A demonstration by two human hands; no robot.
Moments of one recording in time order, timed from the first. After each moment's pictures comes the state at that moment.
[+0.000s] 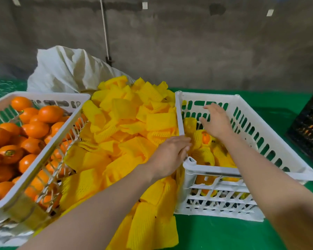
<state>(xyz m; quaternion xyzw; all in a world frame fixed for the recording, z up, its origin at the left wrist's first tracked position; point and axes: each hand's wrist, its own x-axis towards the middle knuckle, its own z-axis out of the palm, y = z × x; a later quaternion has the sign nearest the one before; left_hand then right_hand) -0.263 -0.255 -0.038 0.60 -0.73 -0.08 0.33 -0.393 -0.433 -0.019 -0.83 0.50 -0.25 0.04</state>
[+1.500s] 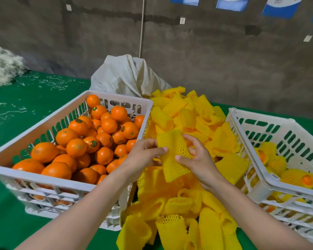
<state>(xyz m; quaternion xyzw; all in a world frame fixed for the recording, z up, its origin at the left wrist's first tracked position) -0.060 -0.081 -0.002 0.57 -0.38 -0.43 0.59 -0.204 -0.177 -0.014 -0.70 0.32 -0.31 0.56</state>
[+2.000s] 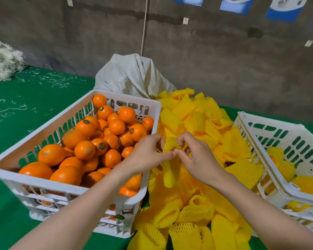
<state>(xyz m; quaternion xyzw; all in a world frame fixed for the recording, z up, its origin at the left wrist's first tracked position) -0.017 -0.081 0.000 0.65 -0.54 -0.25 0.48 -0.161 -0.166 0.011 -0.92 0.19 -0.30 0.17</state>
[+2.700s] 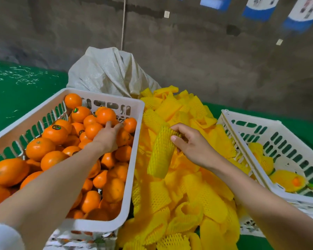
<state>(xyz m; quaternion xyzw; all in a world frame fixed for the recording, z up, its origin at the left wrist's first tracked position) 0.124 -0.184 -0.081 0.83 -0.54 -0.04 0.13 -0.152 -0.212 0.034 -0.89 0.23 -0.24 0.31</state>
